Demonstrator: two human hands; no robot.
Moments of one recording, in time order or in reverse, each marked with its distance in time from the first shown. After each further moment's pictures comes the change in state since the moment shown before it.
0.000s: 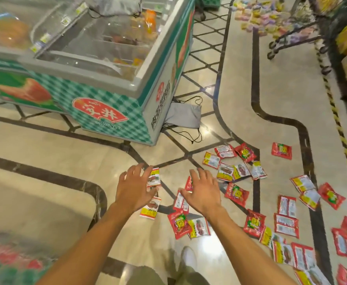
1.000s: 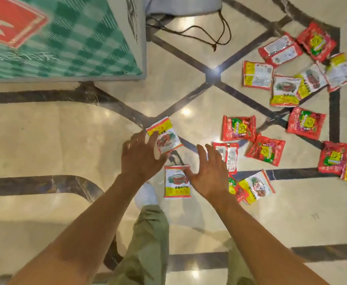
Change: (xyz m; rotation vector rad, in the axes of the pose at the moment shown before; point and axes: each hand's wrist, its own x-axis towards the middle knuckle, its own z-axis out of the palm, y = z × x) left_hand 0.394 -0.228 0.482 -0.043 -0.314 0.188; right_hand 0.364 -0.081 0.504 0.223 -0.087 0.423
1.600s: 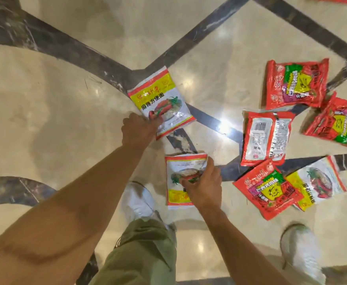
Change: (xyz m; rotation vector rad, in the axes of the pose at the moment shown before) left_hand 0.164 -0.048 0.294 -0.651 -0.188 -0.618; right_hand 0.042 0.073 0.328 0.360 -0.141 0.492
